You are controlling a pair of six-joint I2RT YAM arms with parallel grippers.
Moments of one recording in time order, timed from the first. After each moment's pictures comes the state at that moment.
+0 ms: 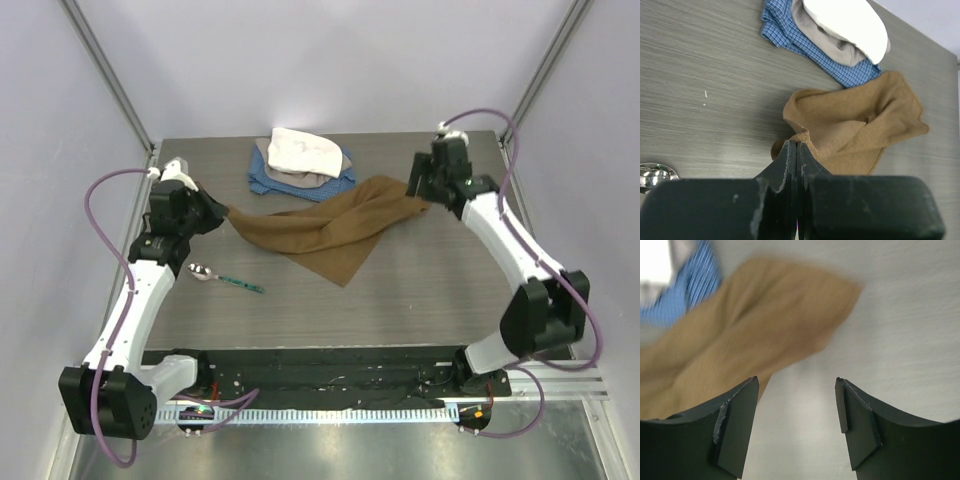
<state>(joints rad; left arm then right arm) -0.08 1.07 0.95 -0.35 0.08 -0.55 0.19 1.54 1.38 -0.53 0.19 0.32</state>
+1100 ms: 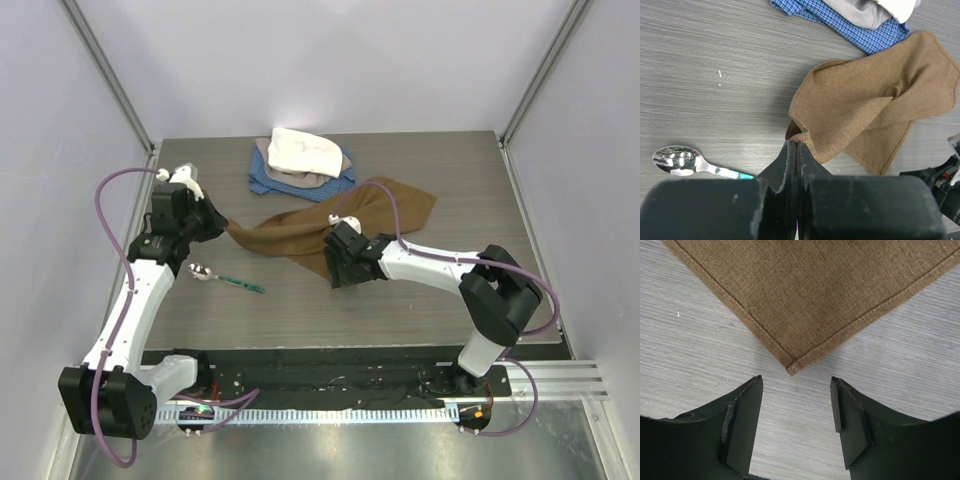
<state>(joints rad) -0.08 1.08 0.97 -0.48 0.12 -0.40 0.85 1.67 1.06 -0.48 0.21 0.55</state>
